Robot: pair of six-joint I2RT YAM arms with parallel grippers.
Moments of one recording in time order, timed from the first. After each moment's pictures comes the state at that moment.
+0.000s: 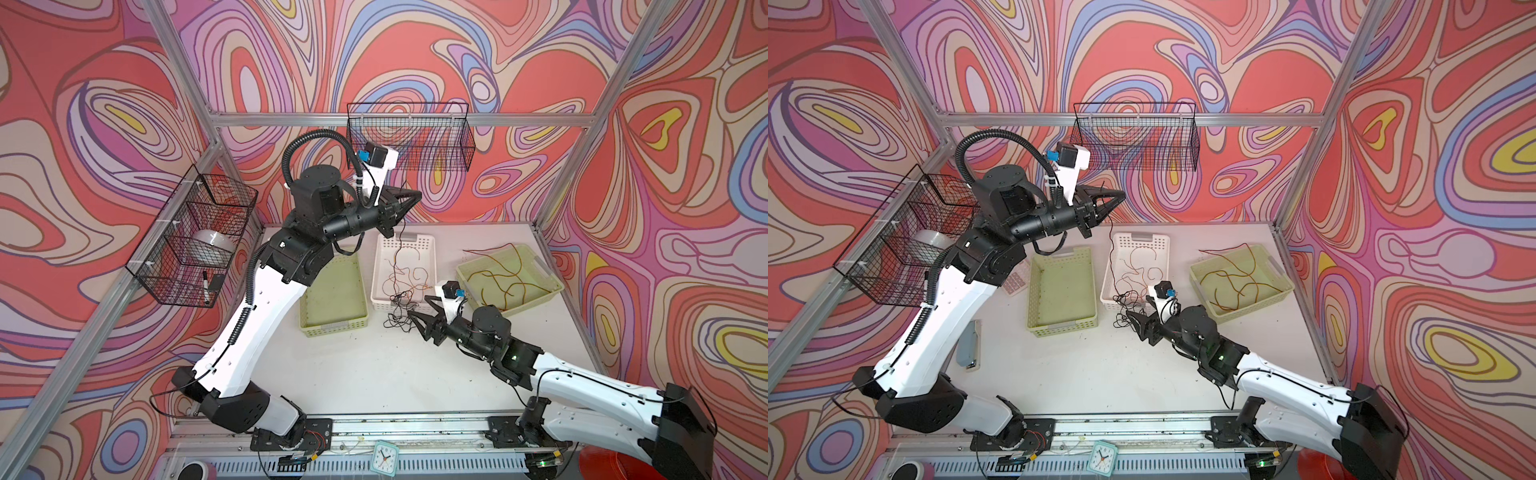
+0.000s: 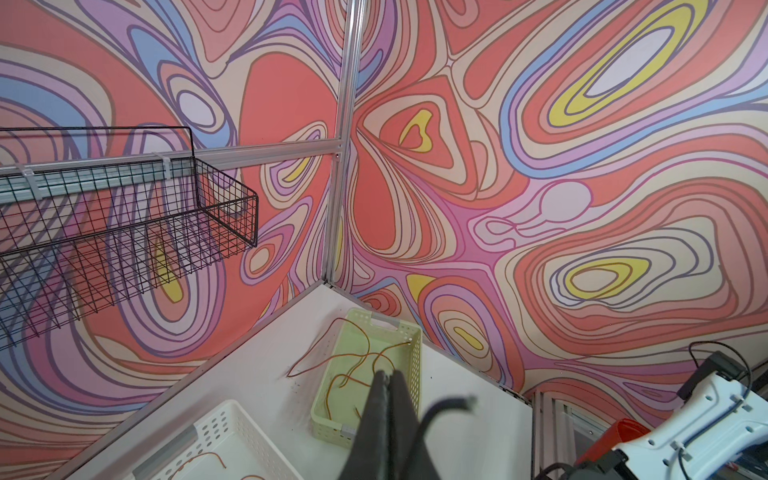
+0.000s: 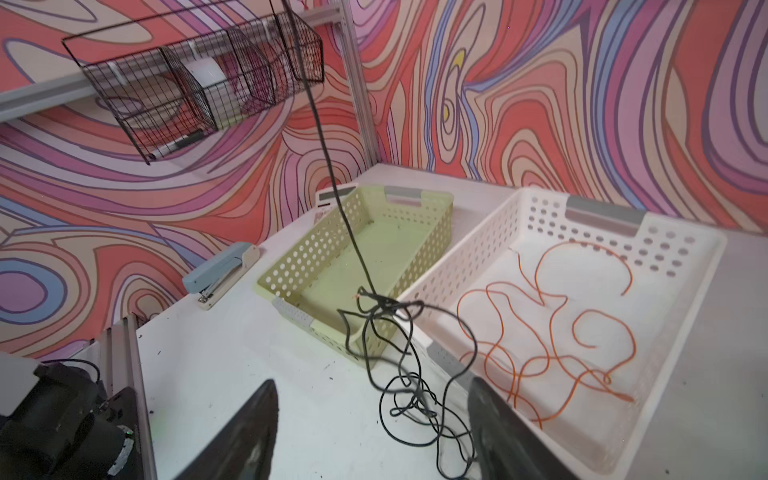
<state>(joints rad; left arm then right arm) -0.58 1.49 1.94 -0.46 0.49 -0.21 0.87 1.01 0.60 0.27 0.02 0.22</state>
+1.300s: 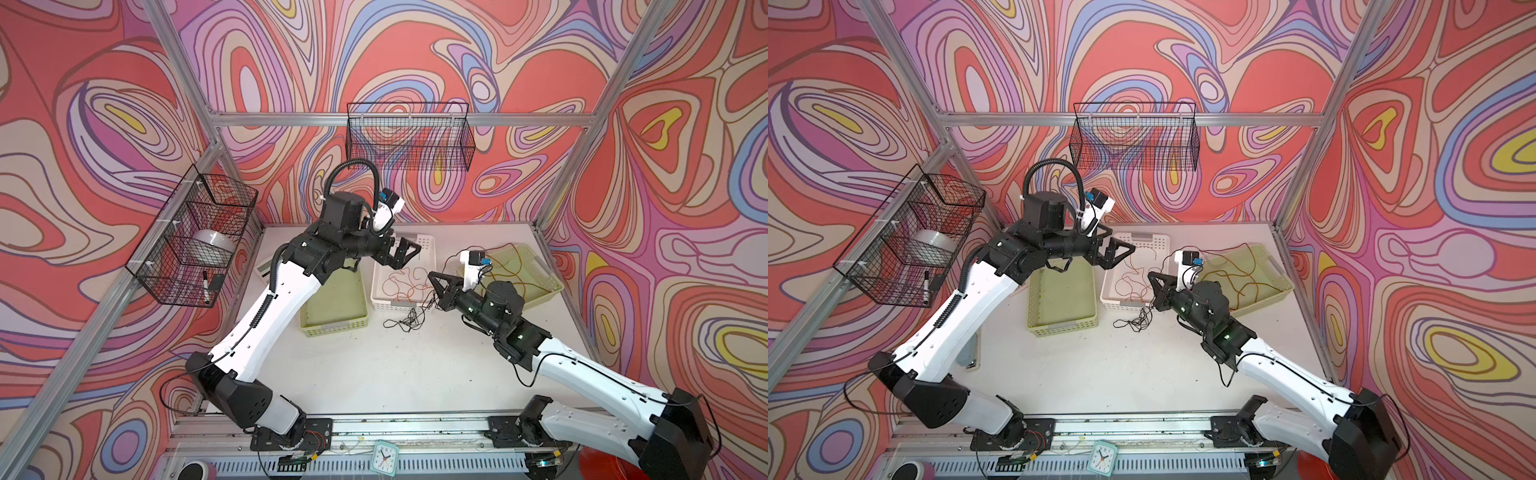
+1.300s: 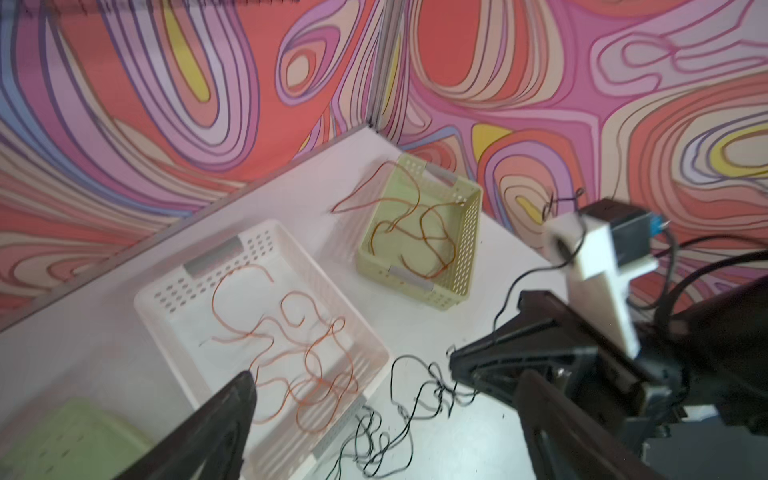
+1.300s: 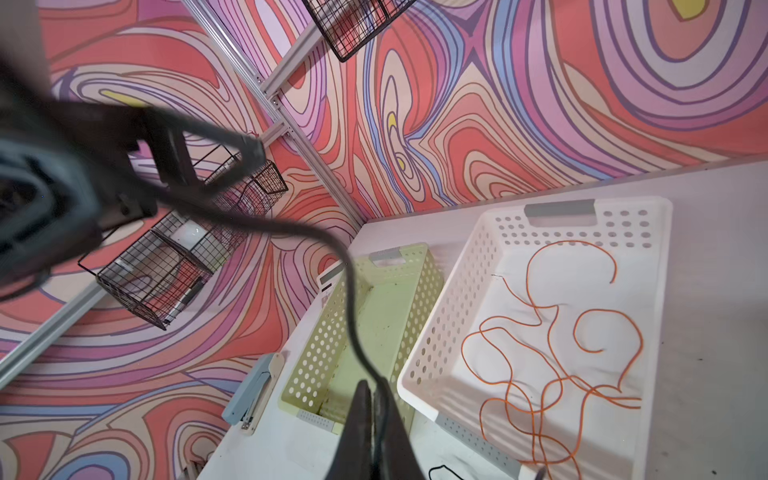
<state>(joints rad) -0.53 1.47 1.67 -0.73 0.40 -0.04 0.68 1.05 0.71 0.28 -0.04 0.62</state>
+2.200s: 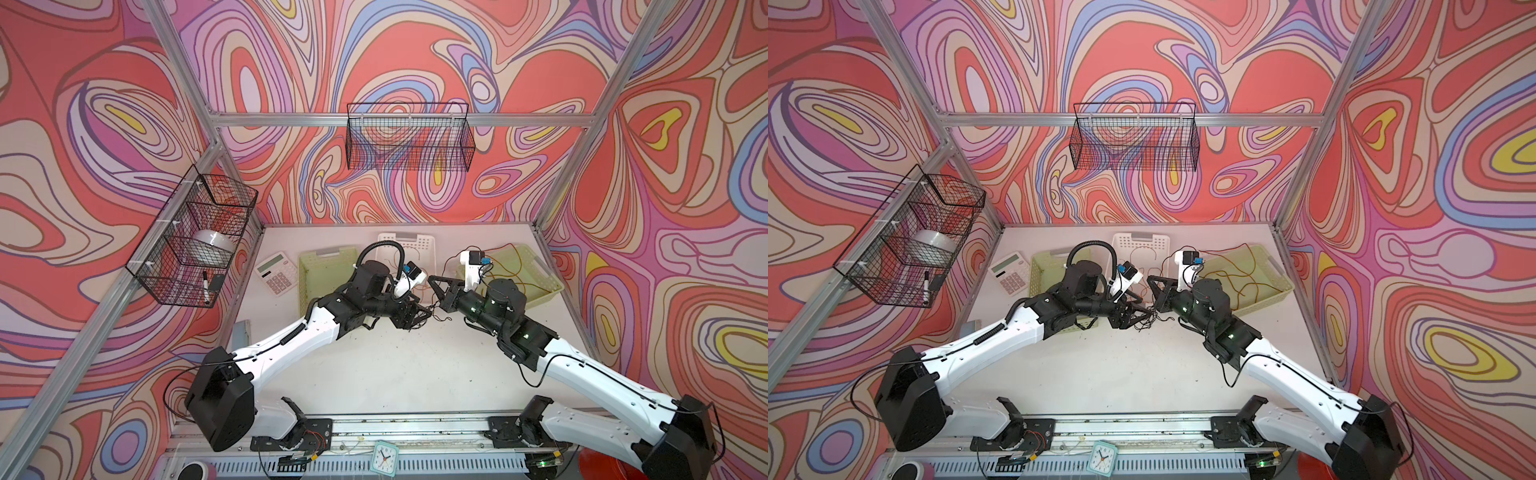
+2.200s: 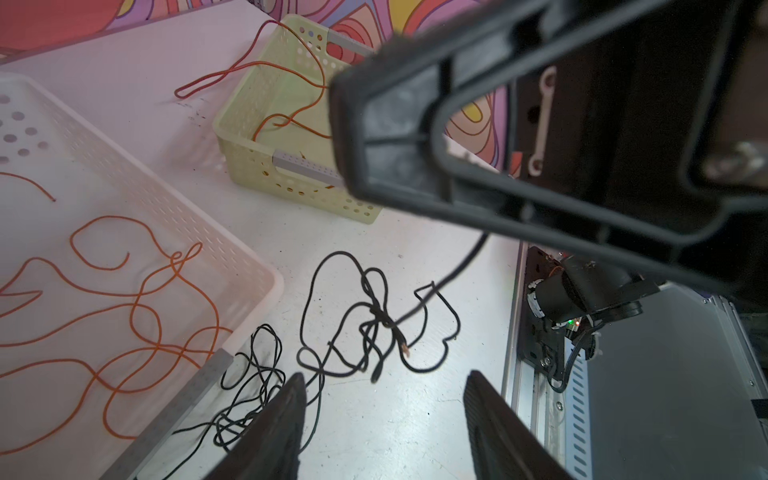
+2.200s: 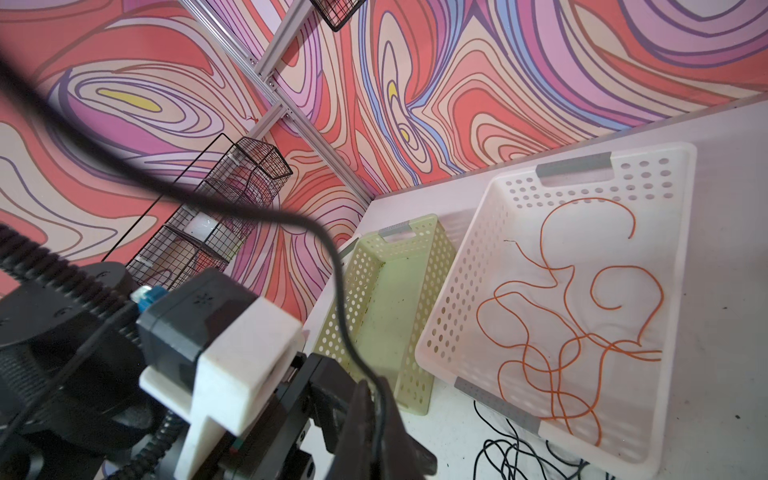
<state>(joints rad) -0.72 1.40 1.02 -0.18 0.51 -0.10 0.68 1.04 0.75 0.15 -0.07 0.68</state>
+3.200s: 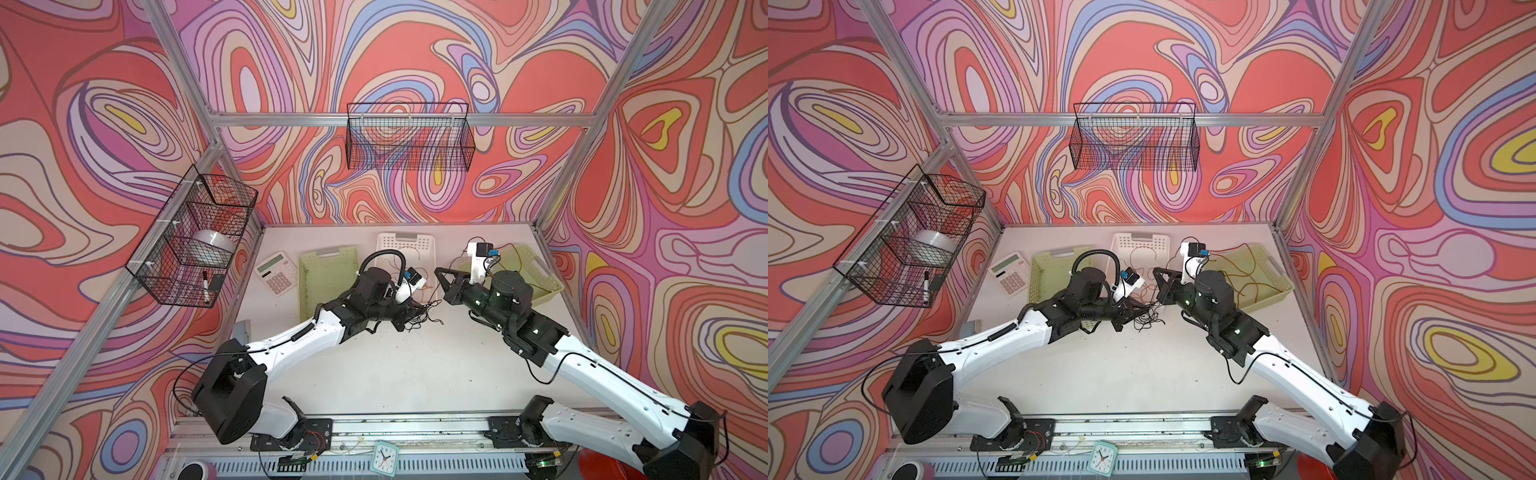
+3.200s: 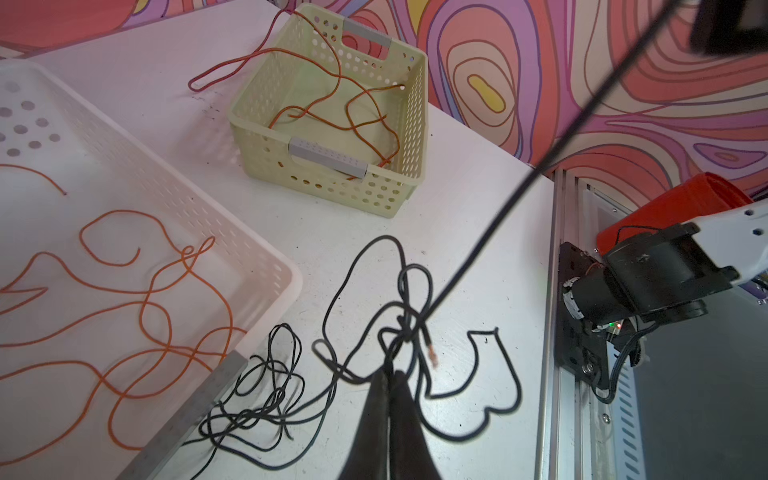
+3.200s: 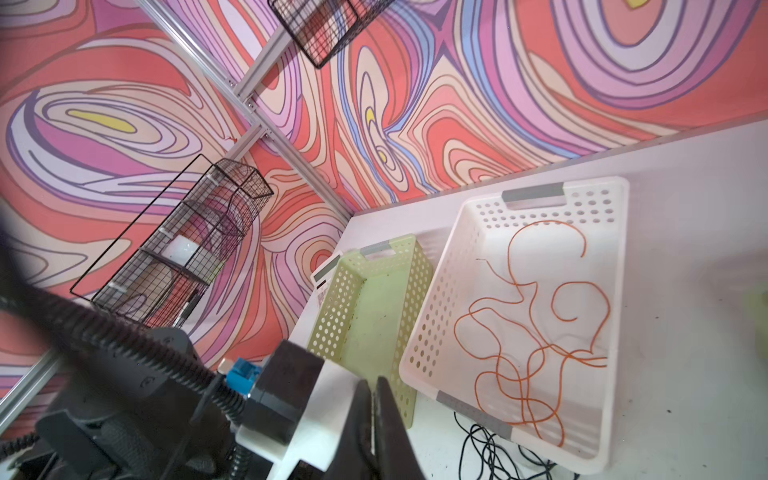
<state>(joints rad) -0.72 1.41 0.92 -0.07 0.47 -0.07 0.68 1.00 0.89 -0.04 0.04 0.65</state>
